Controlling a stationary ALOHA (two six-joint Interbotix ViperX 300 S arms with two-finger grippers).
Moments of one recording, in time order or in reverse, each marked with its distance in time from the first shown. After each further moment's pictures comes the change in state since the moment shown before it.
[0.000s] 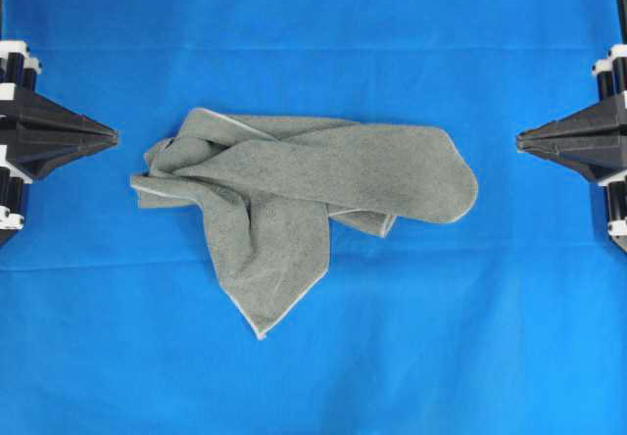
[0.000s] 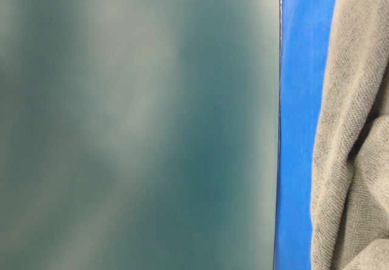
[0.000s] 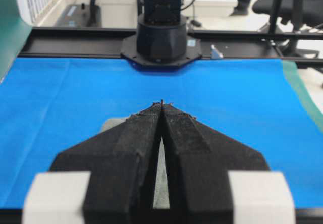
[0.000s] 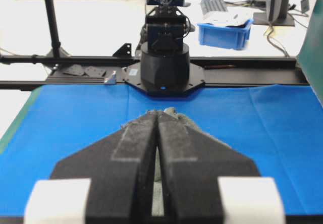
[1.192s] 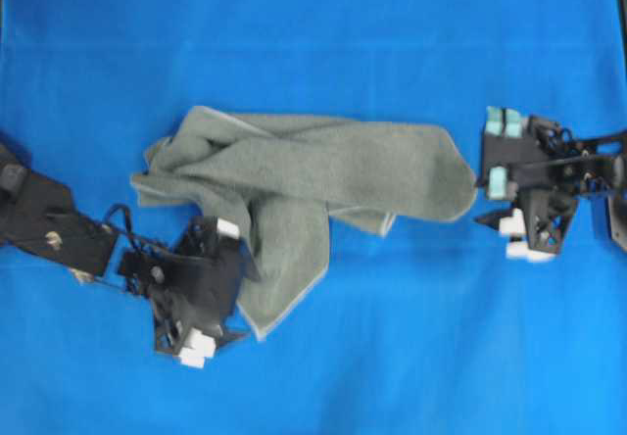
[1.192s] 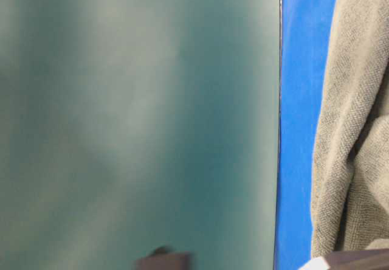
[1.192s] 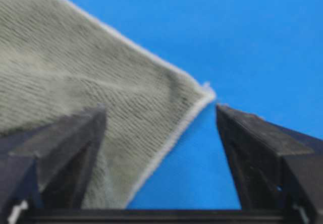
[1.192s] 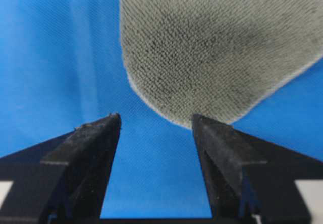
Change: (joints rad) left arm -0.316 1.083 -0.403 -0.029 0.144 -0.063; right arm 0.002 0.634 -0.086 0.002 0.580 0.117
